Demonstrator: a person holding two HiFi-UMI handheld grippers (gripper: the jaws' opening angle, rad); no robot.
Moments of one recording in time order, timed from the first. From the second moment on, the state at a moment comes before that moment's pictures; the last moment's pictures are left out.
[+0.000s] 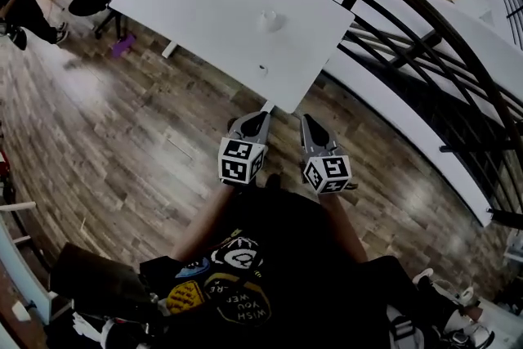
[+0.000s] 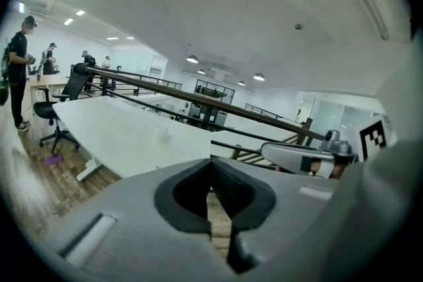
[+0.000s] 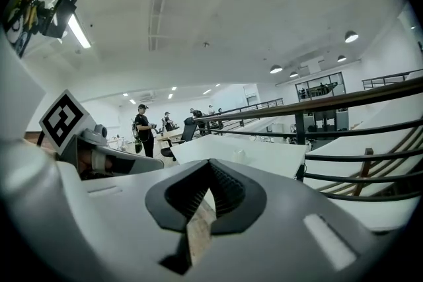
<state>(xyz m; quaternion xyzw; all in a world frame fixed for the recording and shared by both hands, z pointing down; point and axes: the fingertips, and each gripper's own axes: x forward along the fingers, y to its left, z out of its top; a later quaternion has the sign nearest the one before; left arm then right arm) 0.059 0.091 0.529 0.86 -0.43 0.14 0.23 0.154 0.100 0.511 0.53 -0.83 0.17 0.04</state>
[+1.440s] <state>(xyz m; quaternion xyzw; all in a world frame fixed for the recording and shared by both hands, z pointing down) 0.011 0.154 0.487 0.88 -0.42 0.14 0.18 0.091 0.167 0.480 0.52 -0.84 0.18 0.05</state>
